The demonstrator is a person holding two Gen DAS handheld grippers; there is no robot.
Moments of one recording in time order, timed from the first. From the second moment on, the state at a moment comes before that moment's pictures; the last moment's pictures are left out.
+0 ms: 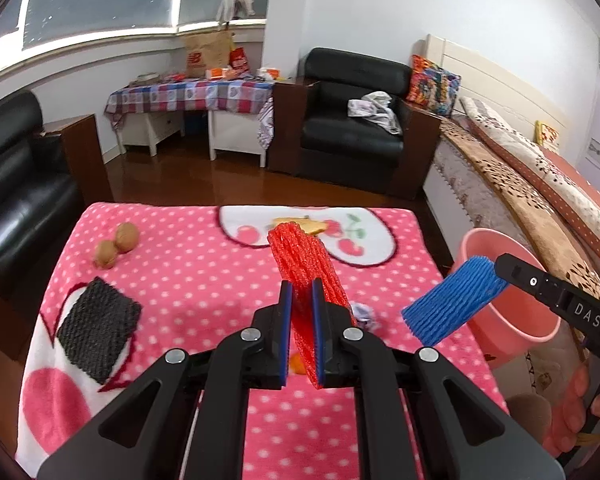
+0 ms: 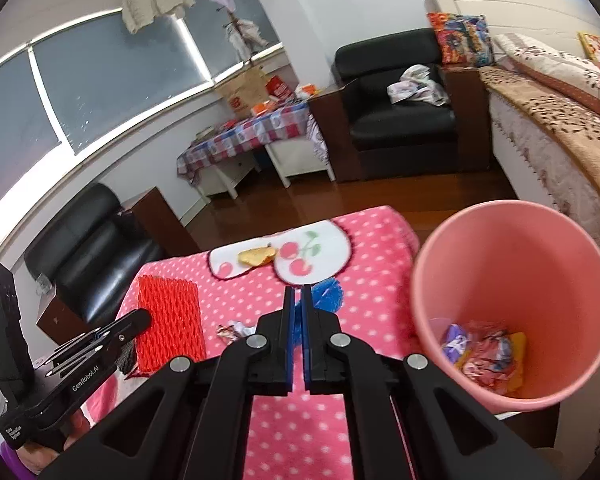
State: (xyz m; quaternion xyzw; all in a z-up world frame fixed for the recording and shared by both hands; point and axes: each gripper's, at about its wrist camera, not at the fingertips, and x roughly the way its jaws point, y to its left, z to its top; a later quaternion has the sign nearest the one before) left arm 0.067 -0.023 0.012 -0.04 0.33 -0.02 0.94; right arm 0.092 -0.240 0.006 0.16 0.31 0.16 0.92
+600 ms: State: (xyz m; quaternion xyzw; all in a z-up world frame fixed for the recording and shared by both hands) left arm 0.083 -0.128 0.018 0.01 0.31 -0.11 0.94; right arm 0.062 -0.335 0.022 0.18 0.25 0.06 0.95
